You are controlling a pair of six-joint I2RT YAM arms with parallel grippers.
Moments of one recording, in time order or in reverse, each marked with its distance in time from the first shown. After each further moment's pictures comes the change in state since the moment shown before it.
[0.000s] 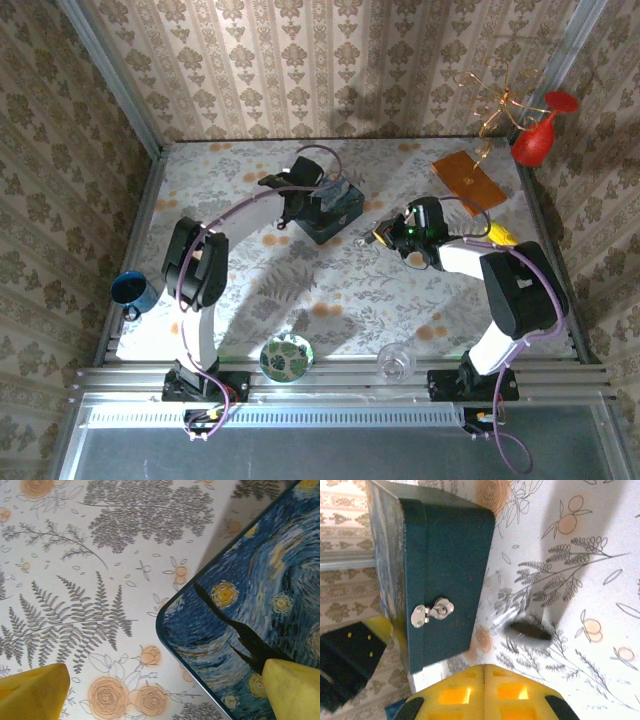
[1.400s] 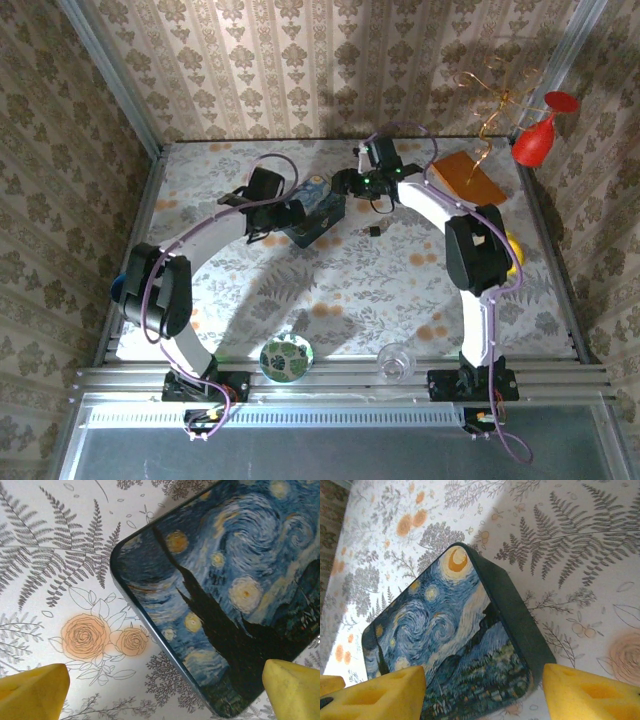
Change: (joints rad) left arm 0.138 -0.289 -0.361 0.205 0.370 -0.232; right arm 0.126 0.452 0.940 -0.619 0.115 -0.637
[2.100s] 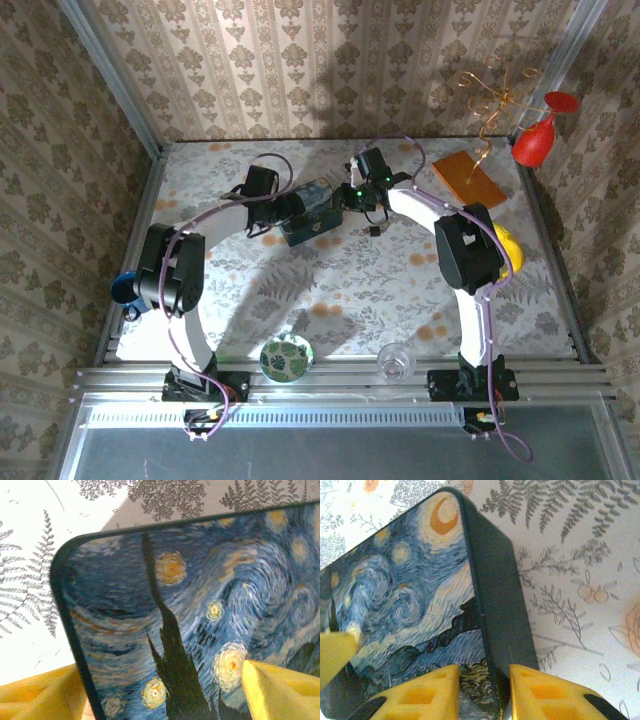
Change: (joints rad) left arm 0.061 0.172 0.048 0.187 0.173 -0.057; right arm 0.048 -0.006 -0.103 0.005 0.035 -0.004
